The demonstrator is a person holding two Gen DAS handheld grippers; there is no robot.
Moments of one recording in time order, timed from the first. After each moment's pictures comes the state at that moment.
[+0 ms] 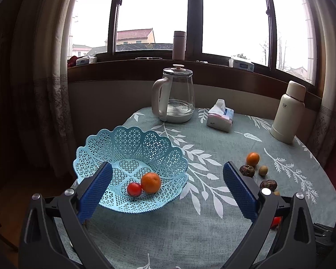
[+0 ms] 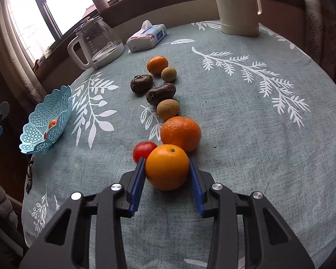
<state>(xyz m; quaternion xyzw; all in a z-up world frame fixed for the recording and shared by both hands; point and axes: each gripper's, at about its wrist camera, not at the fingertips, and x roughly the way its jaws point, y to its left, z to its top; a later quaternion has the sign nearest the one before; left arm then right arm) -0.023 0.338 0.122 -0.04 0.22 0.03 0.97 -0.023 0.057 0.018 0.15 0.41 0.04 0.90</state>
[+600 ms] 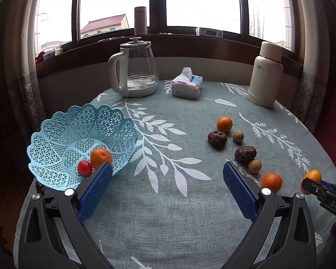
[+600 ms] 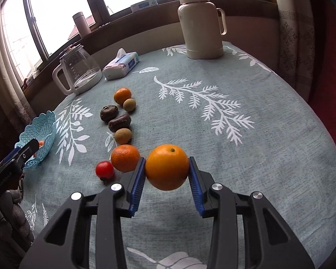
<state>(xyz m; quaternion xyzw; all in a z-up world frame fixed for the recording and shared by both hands) -0.006 0.258 0.079 0.02 0.29 -0.06 0.95 -0.054 -0.010 0.041 0.16 0.35 -0.03 0.92</state>
